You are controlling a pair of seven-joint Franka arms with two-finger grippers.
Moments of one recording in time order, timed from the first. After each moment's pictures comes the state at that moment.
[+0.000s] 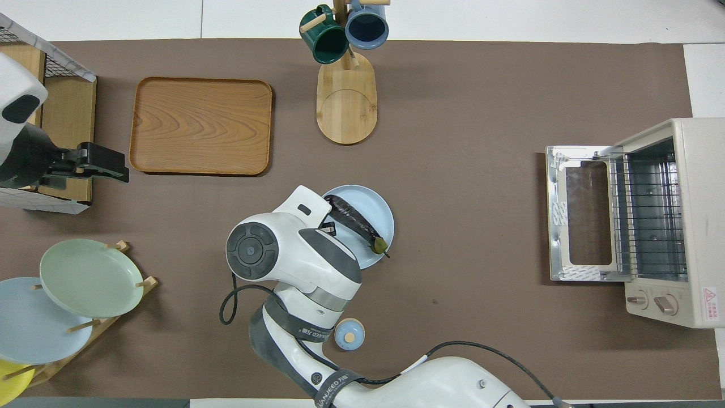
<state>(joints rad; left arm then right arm) 0.00 -0.01 -0.14 -1.63 -0.06 1.59 -0.14 0.78 0.58 0.05 -1.50 -0.20 2.12 0.80</state>
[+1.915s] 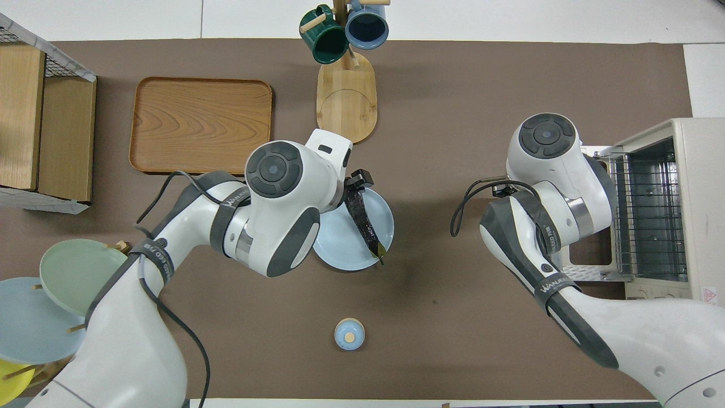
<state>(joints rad) -0.55 0.41 -0.14 -1.84 -0.09 2.39 -0.90 0.15 0.31 0.04 -2.00 -0.33 2.10 0.38</state>
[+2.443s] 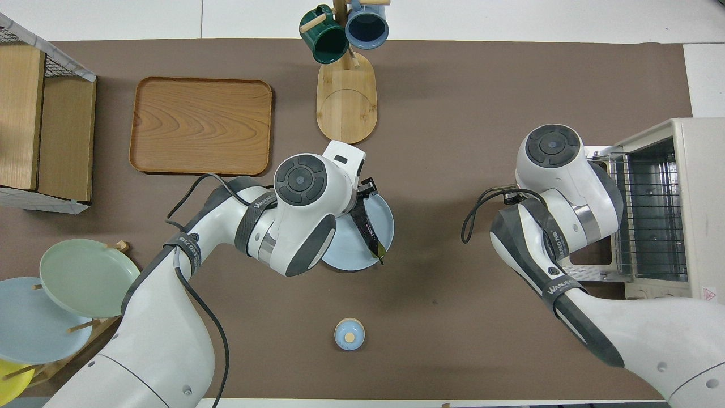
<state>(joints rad) -0.56 0.43 -0.13 -1.84 -0.07 2.39 -0.90 0.13 0.31 0.04 -2.03 -0.40 2.12 0.38</state>
